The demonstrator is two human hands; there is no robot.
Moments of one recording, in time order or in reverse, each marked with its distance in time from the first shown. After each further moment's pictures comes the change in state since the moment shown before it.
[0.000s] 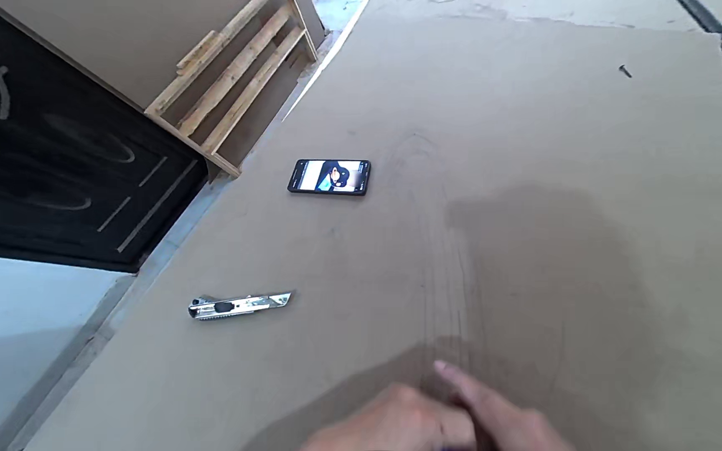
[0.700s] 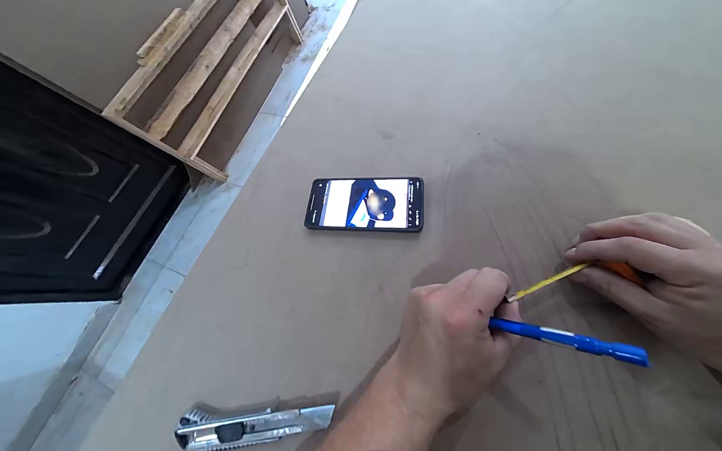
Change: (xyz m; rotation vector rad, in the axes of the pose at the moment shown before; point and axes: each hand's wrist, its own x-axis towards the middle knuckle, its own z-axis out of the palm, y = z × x) left_hand 0.084 -0.112 -0.119 0.375 0.802 0.119; right_hand 0.186 0.083 -0.108 -0.574 0.490 -0.256
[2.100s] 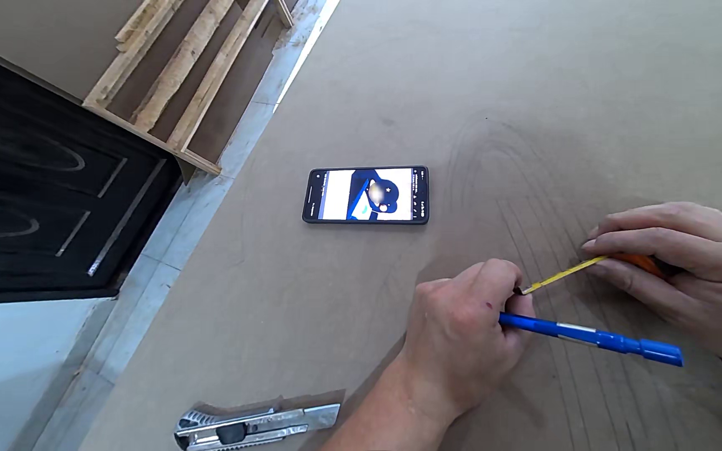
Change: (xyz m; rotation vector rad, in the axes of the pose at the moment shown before) left_hand -0.002 0.001 -0.001 -0.051 0.007 -0.036; right_hand -0.005 0.004 0.001 0.060 0.004 0.025
